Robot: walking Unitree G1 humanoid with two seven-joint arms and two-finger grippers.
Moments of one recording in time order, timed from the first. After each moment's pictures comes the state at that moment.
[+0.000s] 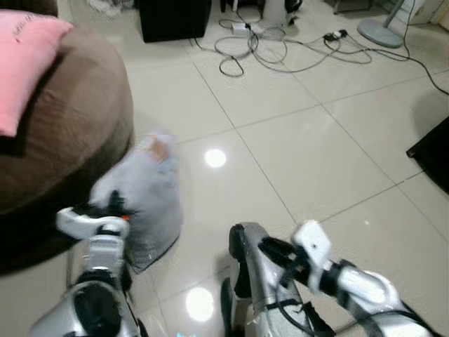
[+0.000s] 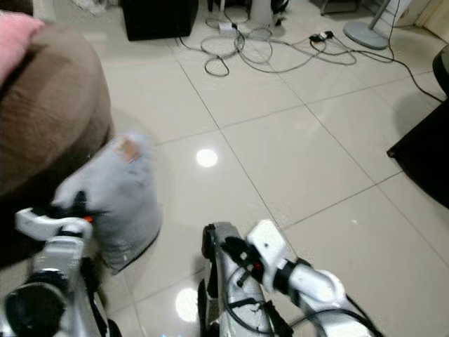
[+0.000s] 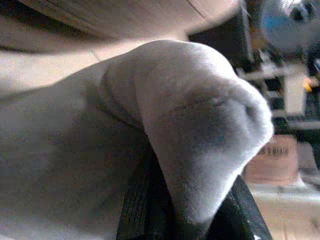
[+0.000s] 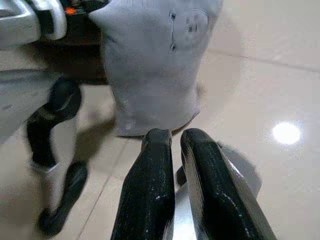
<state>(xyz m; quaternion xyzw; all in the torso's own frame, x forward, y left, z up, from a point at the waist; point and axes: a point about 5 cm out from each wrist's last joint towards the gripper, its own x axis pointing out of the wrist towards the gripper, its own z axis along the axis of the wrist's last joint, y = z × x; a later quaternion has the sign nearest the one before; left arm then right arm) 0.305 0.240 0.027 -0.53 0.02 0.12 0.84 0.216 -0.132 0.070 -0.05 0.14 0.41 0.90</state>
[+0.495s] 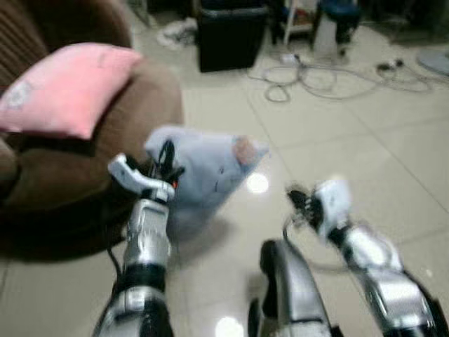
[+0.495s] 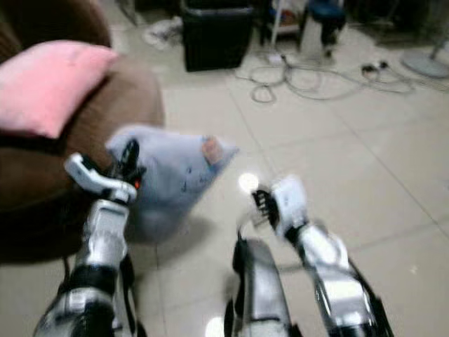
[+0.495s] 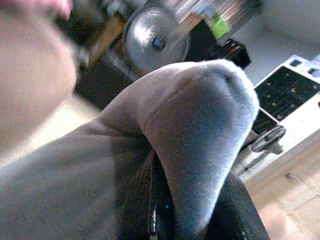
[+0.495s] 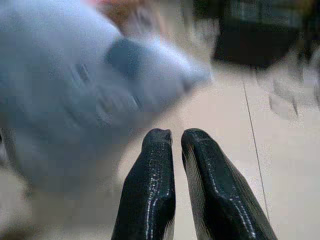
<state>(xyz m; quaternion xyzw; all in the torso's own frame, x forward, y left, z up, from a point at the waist) 0.329 0.154 0.114 -0.35 -0.12 -0.08 0.93 0.272 -0.150 0.121 -0.06 0.03 0.25 0.97</state>
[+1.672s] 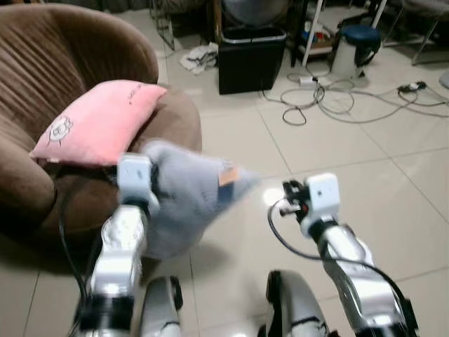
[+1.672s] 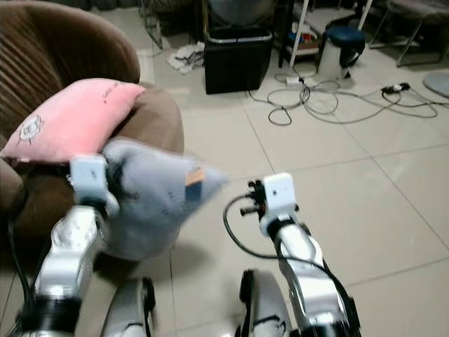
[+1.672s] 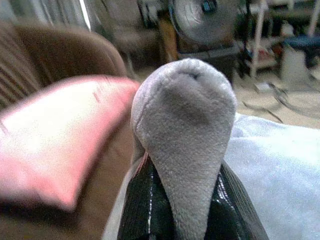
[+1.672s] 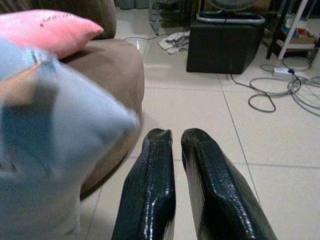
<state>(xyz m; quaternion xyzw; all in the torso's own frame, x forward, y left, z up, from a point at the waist) 0.311 0.181 0.124 0.07 -0.03 0.00 1.00 0.277 -0.136 0.102 -0.03 0.06 0.14 0.99</state>
